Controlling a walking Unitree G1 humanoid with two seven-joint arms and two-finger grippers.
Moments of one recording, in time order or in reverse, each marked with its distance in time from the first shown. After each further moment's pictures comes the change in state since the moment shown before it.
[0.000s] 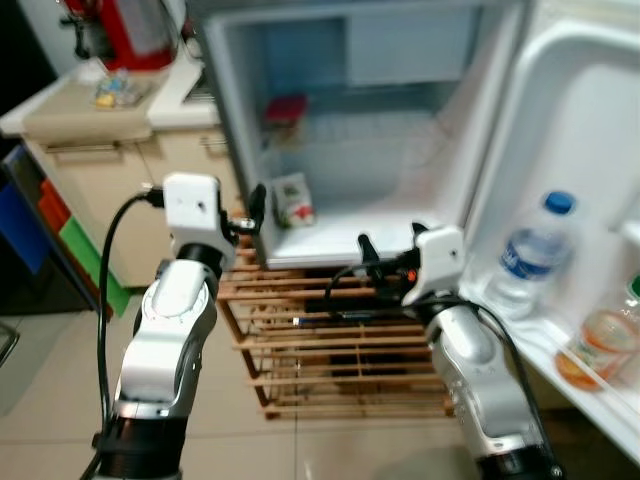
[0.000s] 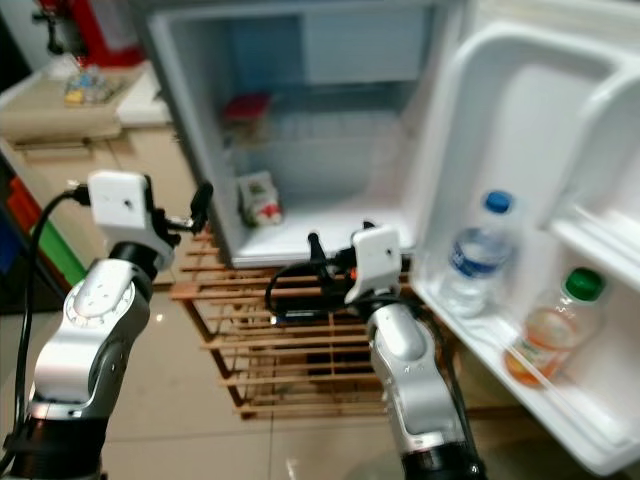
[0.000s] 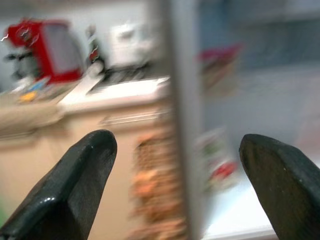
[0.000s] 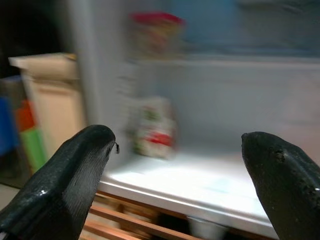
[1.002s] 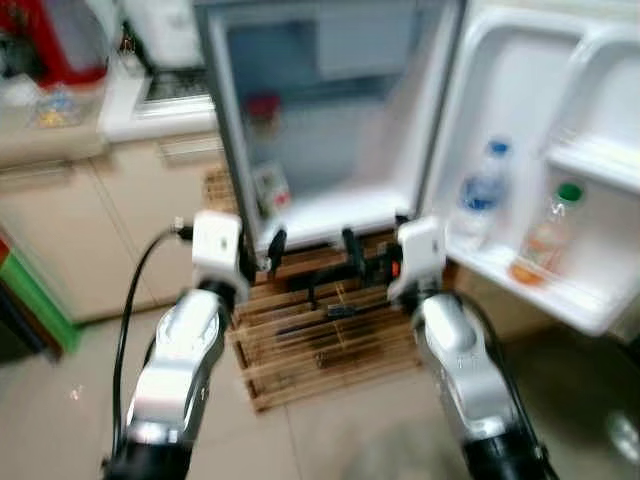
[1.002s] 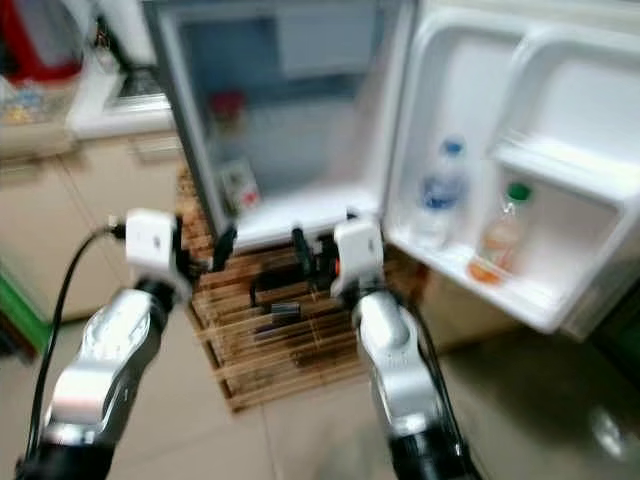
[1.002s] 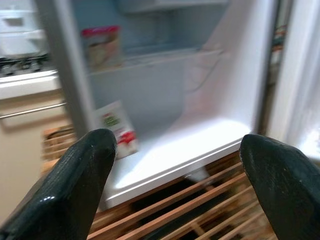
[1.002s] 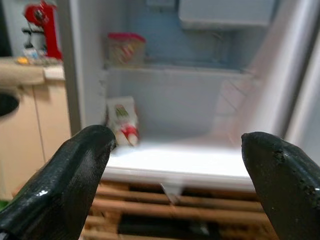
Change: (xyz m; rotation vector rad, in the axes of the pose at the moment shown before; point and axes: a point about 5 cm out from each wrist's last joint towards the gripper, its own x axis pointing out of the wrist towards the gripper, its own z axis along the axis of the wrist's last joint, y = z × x) left arm -0.009 -0.022 -0.020 -0.050 0.008 -0.144; right arm 0.007 -0.002 -0.006 -0.038 -0.020 0.007
